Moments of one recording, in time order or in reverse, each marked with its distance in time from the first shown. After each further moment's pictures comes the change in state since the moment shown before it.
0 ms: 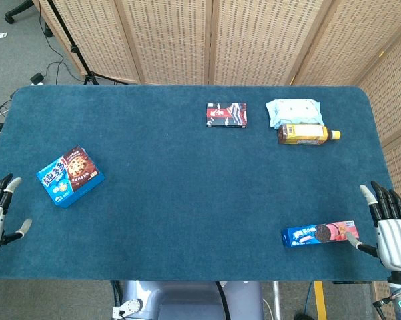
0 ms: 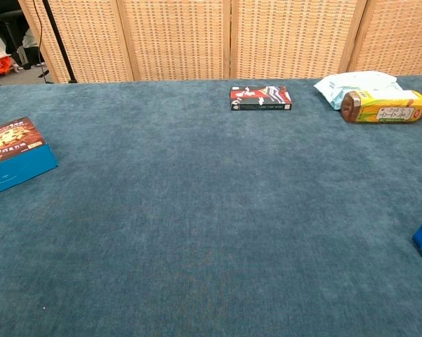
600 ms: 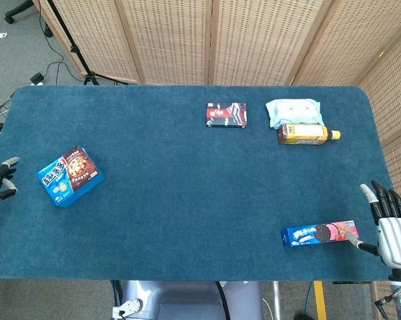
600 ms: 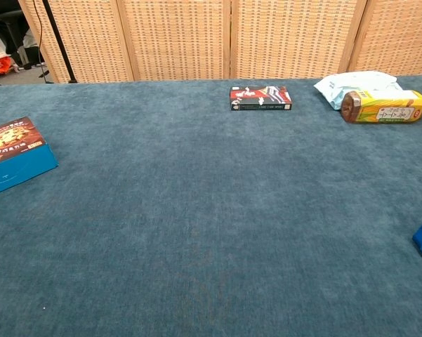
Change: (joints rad) left arm -0.358 0.054 -0.019 0.462 -0.012 -0.830 -1.230; right arm 0.010 0.015 0.004 -0.008 0.029 -0.040 0.029
